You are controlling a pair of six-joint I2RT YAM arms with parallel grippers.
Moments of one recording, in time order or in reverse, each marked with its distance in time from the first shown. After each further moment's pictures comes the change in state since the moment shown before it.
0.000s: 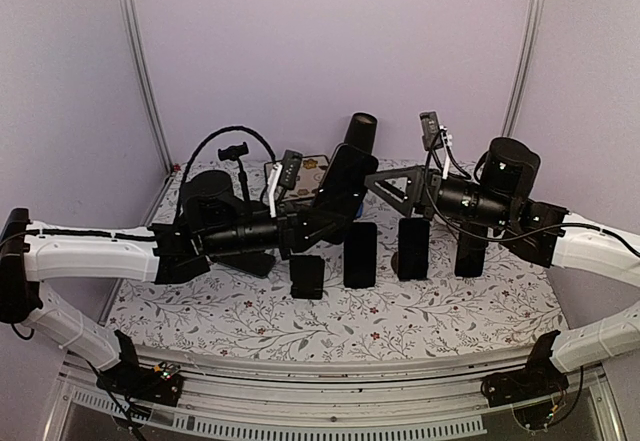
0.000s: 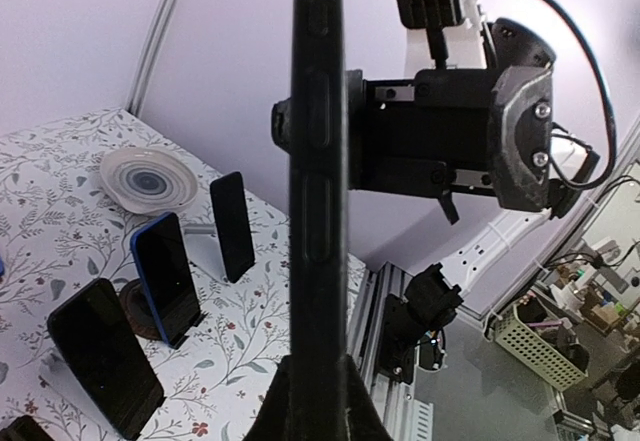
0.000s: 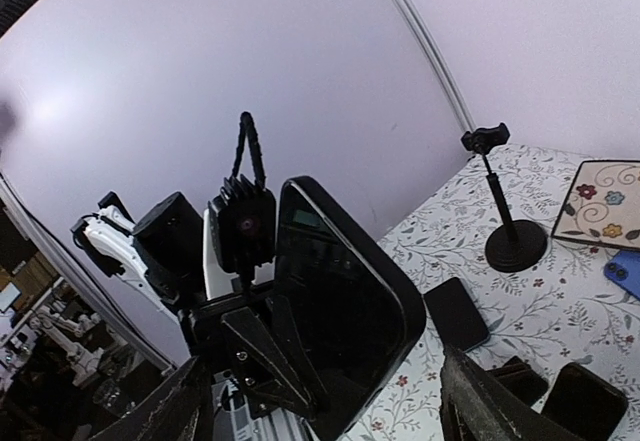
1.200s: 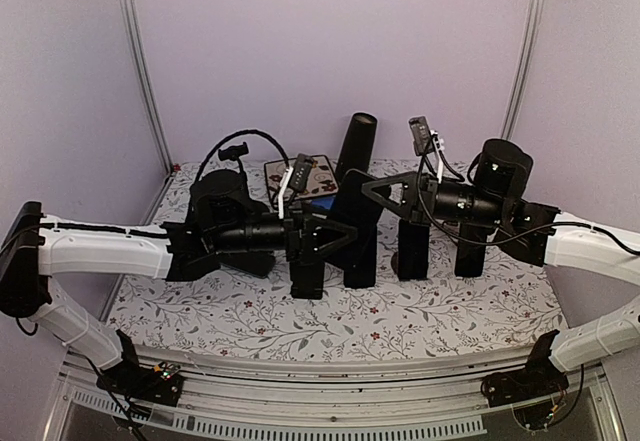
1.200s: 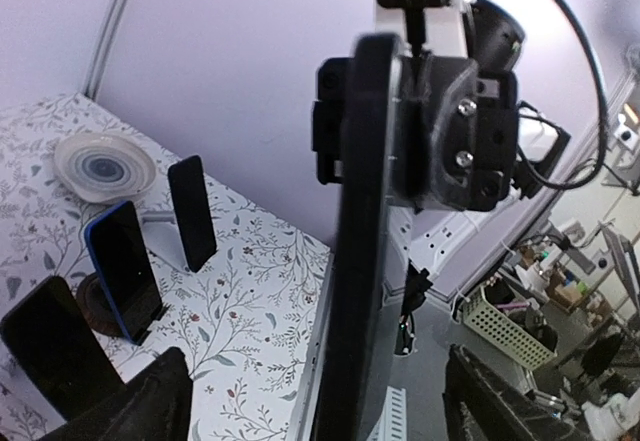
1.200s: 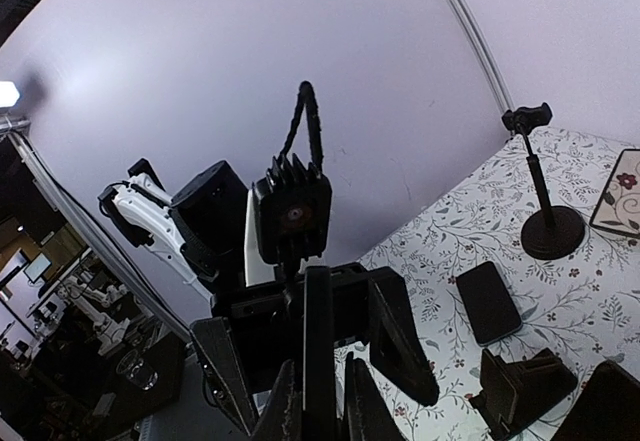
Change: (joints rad) left arm 0.022 0.075 0.019 0.080 0.158 -0.061; right arm -0.007 0.042 -0.010 0.084 -0.148 0.033
